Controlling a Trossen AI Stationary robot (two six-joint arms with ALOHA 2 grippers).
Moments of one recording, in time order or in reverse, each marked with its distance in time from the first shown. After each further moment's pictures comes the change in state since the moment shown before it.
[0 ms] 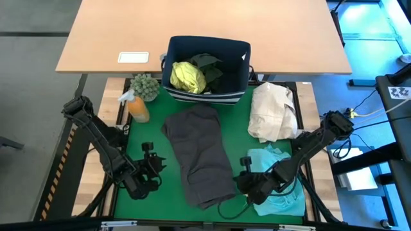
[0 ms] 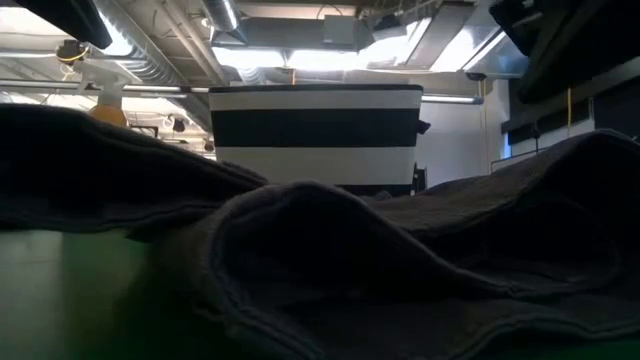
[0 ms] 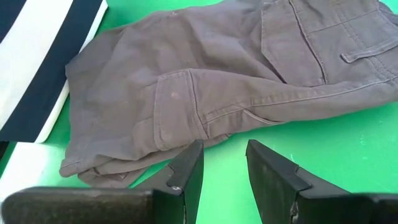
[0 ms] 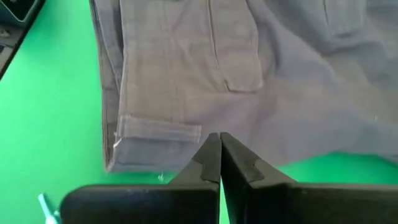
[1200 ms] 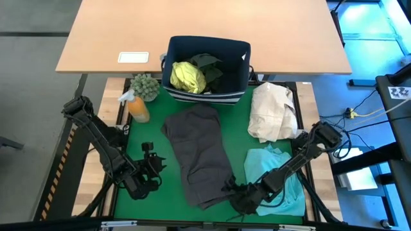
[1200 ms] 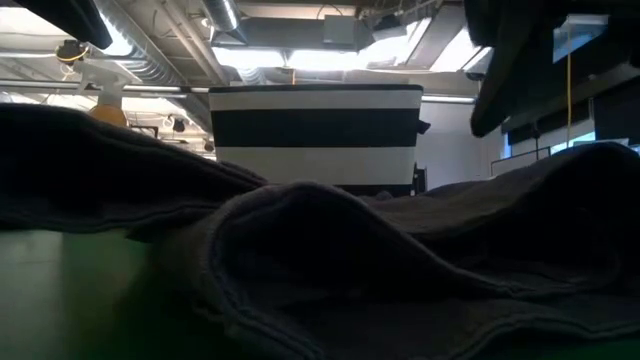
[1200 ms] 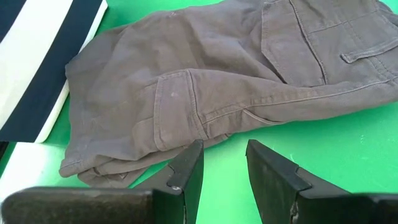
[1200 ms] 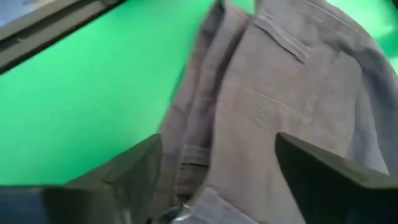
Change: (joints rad) left arm 0.000 0.000 0.000 0.001 0.000 0.000; right arm 0.024 0.214 0.056 0.245 -0.144 -0.558
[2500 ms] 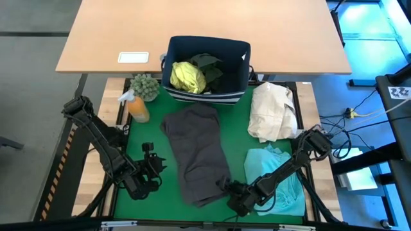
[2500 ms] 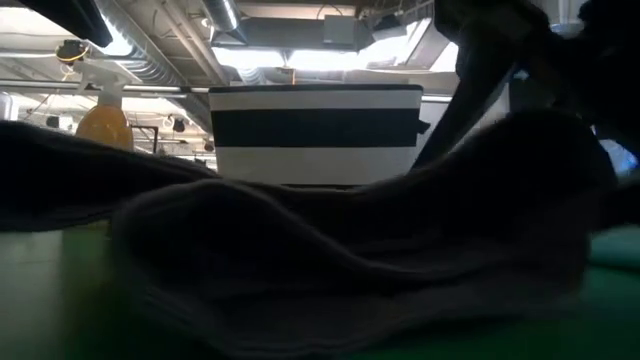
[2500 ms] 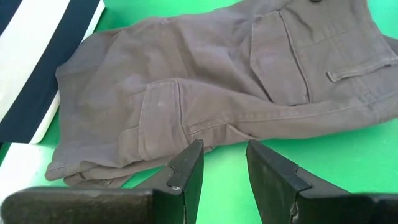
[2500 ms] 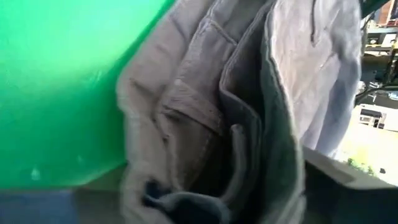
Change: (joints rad) left arm 0.000 0.000 0.001 0.015 0.003 0.000; right arm -0.026 0.143 0.026 0.041 0.308 -0.439
